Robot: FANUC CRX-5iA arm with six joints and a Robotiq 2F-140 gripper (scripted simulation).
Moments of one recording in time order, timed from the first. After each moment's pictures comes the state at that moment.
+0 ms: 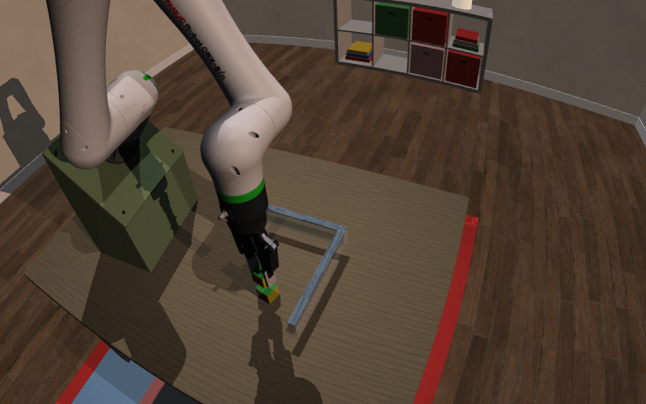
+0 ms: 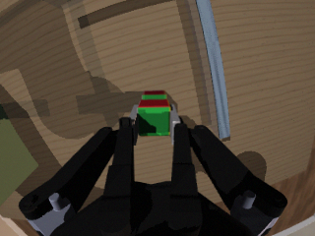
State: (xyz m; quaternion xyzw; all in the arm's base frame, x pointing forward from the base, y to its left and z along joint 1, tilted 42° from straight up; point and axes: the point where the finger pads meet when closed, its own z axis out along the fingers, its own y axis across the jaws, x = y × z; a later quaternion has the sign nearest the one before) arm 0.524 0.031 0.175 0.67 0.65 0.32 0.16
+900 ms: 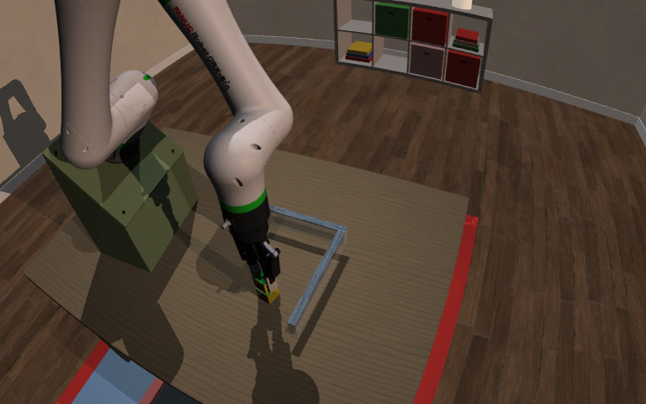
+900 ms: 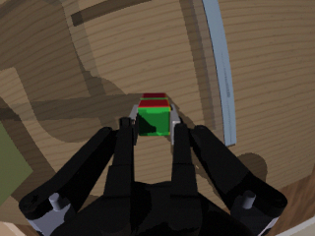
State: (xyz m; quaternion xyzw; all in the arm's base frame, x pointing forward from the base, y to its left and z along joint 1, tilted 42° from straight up) arm 0.540 0.036 0.157 0.67 0.65 0.32 0.16
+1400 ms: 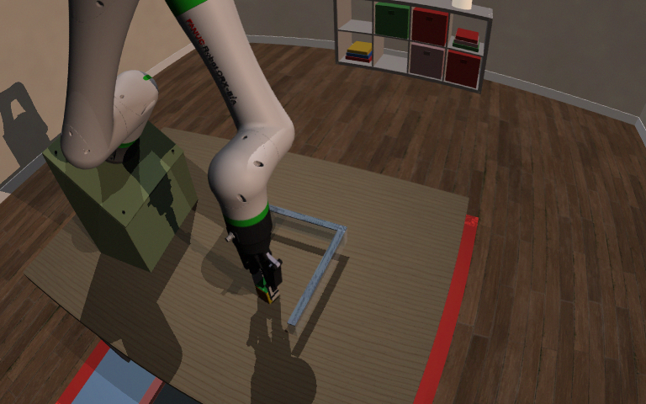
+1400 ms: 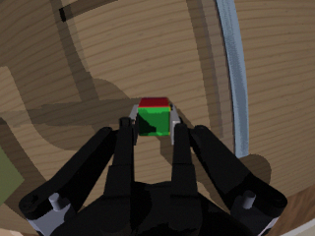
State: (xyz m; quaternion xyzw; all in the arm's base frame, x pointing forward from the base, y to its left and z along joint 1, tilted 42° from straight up) arm 0.563 0.044 0.130 0.67 0.65 0.32 0.16
